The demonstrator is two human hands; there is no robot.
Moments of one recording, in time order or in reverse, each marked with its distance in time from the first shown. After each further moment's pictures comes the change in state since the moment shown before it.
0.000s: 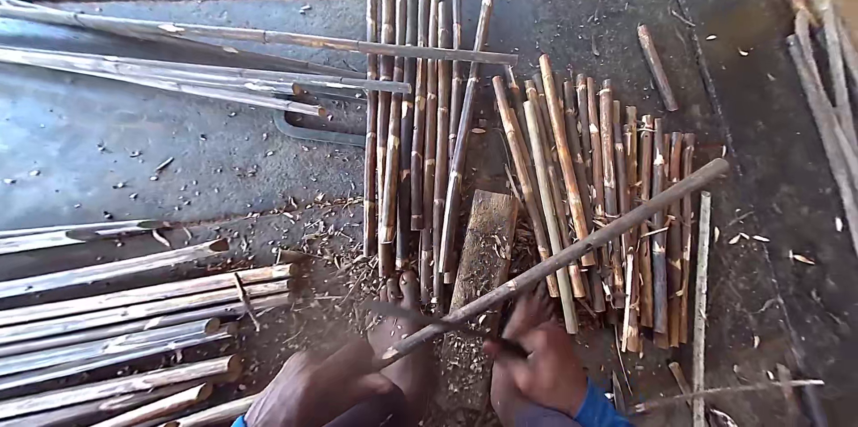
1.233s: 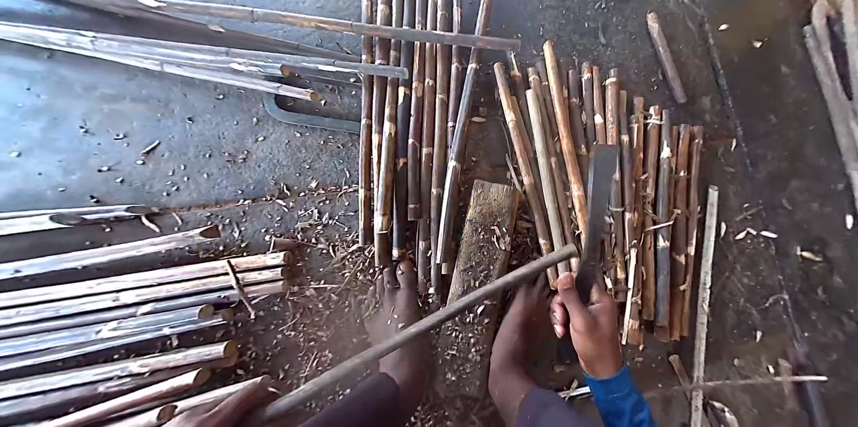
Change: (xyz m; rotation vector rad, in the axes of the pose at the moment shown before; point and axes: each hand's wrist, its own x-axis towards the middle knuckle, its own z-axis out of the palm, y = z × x) left_hand -0.092 0.003 -0.037 0.106 -0.154 -0.470; right_hand 0.015 0.017 -0.022 0.633 0.203 0.358
